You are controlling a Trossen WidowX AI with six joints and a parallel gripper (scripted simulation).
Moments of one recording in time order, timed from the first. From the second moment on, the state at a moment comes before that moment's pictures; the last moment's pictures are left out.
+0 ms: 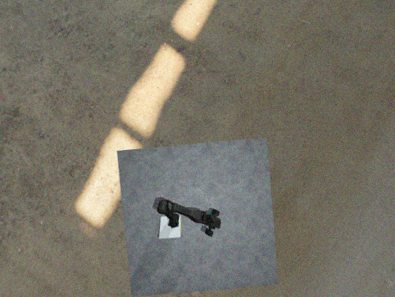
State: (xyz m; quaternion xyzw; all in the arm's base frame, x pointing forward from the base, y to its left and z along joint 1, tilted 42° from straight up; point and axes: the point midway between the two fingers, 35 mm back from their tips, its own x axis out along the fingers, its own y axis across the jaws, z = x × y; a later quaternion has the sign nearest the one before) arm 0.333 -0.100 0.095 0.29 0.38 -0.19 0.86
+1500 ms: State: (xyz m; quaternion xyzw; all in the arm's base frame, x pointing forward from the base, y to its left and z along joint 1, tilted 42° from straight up) arm 0.320 -0.094 0.111 0.32 0.22 -0.22 0.89
